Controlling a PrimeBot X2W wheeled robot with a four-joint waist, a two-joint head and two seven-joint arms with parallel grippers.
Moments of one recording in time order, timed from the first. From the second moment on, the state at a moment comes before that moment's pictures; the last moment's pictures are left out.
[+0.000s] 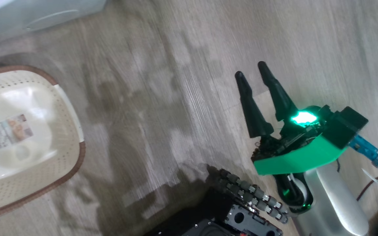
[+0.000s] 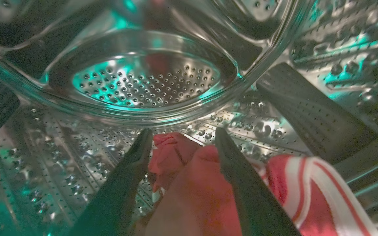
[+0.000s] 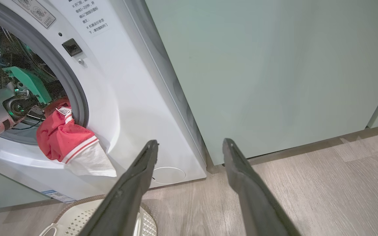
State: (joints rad) left arm -1.46 0.64 -0.26 0.90 -0.16 -0.02 -0.05; right arm -0.28 -0.05 0.34 -0.04 0.55 0.13 -0.25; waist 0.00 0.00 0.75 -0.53
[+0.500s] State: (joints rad) left arm -1.07 0.50 -0.13 0.62 -0.35 0.05 -0.24; right arm -0.27 -0.05 0.25 0.00 0.45 0.13 -0.25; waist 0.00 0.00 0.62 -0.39
